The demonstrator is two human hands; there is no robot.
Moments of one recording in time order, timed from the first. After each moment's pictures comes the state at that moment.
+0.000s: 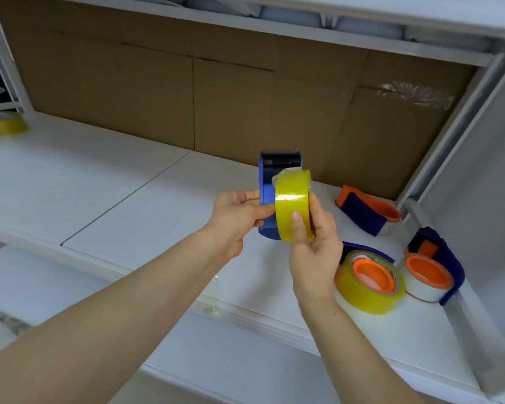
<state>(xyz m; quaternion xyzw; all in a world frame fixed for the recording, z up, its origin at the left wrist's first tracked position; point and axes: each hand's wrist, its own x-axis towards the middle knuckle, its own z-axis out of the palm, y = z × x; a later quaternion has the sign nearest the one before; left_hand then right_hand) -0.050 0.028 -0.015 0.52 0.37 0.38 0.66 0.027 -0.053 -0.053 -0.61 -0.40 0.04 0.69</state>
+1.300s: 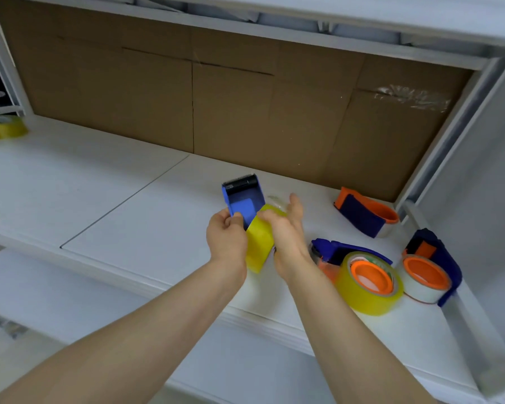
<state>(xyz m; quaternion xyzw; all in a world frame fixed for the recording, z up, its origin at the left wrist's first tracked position) -0.042 0.012 -0.047 0.37 0.47 0.52 0.61 0.031 -0.002 -0.050 -0.63 -0.27 0.37 0.63</state>
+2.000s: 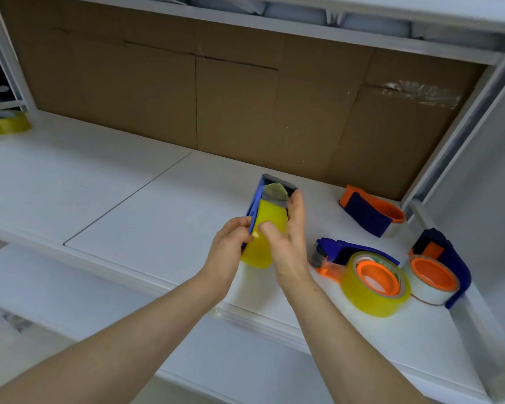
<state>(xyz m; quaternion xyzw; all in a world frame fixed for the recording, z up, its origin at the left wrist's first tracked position) -0.073 0.009 -0.058 0.53 0.36 0.40 0.66 0.019 -0.017 -0.062 -0.58 -0.41 0.25 0.65</state>
